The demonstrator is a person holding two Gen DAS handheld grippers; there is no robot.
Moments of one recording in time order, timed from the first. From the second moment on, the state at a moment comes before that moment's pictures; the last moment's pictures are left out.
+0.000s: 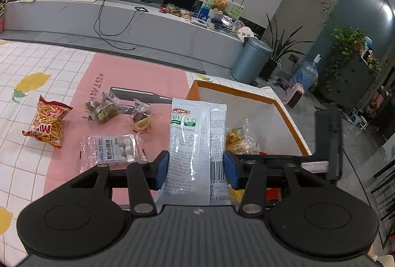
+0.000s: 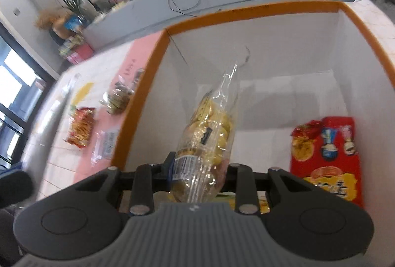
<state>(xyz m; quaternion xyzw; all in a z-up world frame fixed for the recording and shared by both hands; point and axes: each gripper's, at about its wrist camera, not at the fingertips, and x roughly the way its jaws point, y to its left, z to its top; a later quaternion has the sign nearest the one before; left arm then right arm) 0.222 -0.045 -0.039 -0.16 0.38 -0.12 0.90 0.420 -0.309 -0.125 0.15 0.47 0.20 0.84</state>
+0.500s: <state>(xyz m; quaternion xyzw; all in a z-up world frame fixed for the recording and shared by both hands) 0.206 -0.041 -0.025 -0.17 0.37 -0.12 0.91 0.399 -0.322 -0.104 0.13 0.44 0.14 0.88</state>
